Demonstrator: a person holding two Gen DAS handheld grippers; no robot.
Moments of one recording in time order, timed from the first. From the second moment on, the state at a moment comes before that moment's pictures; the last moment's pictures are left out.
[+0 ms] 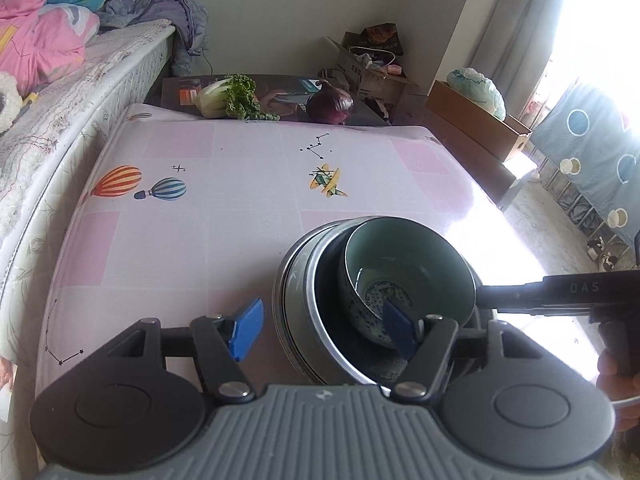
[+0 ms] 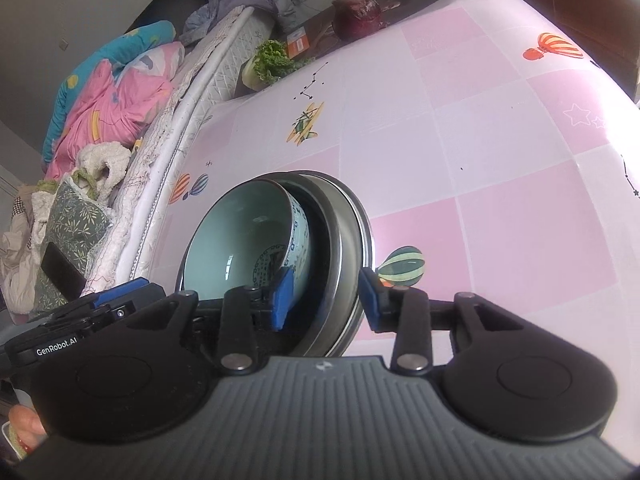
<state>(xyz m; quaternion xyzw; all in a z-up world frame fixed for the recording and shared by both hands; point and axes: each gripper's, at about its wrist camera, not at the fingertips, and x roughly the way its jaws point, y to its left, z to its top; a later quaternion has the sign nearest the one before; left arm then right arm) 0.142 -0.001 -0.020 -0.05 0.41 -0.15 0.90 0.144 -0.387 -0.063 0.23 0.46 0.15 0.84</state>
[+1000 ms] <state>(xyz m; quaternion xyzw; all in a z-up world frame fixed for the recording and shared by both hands) 0.012 0.006 0.006 -0.02 0.36 -0.07 0.93 -0.085 -0.347 -0.005 -0.03 0.20 -0.05 0.98</state>
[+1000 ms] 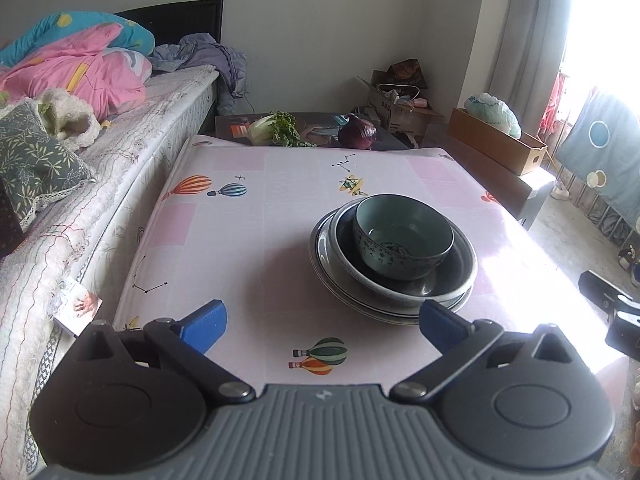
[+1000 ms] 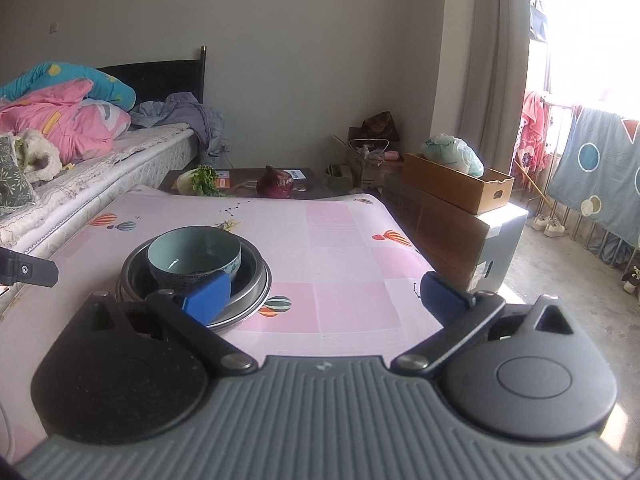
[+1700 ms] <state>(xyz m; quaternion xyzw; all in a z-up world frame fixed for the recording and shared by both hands) 0.035 0.004 -0.008 -0.01 0.42 -0.03 0.91 -0.053 -0.325 -0.016 0.00 0.32 -0.02 0.95</state>
